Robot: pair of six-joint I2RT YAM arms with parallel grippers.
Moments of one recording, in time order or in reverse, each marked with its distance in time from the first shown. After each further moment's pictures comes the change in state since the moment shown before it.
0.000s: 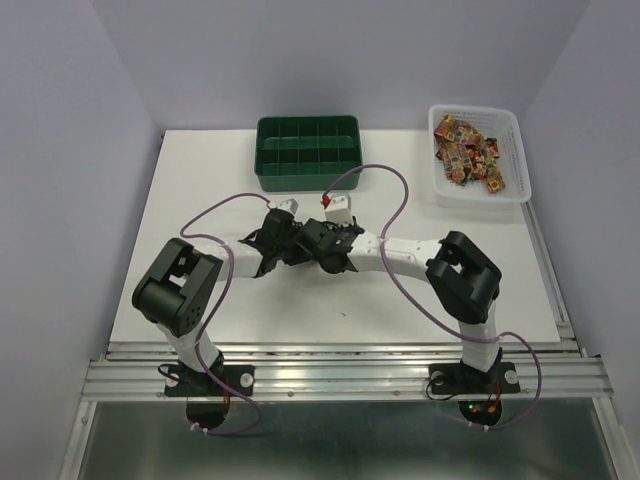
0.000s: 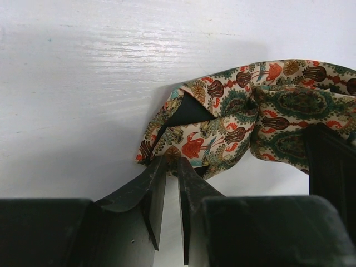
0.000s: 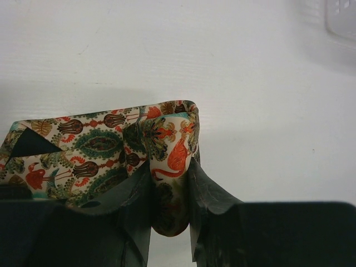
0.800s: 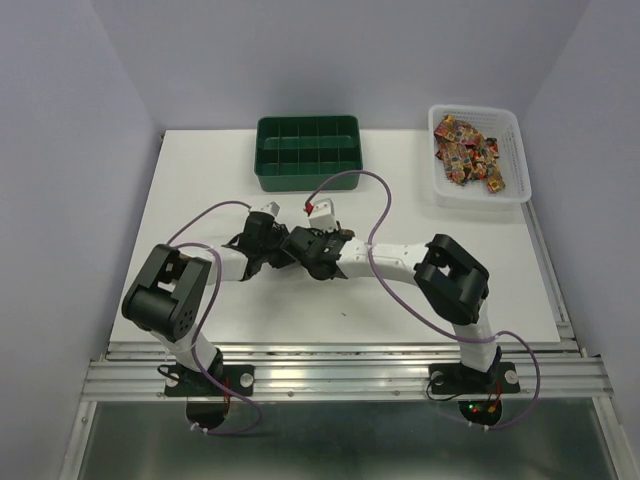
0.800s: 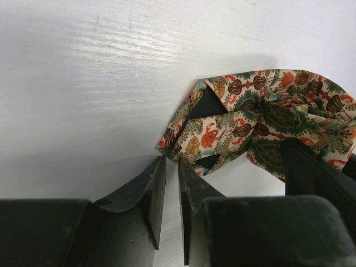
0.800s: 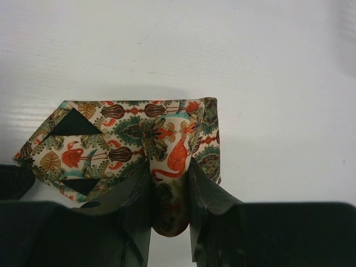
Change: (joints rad) left arm 0.119 -0.054 -0.093 0.040 0.093 -0.042; right arm 0.064 0.061 0.048 0.055 -0.019 -0.053
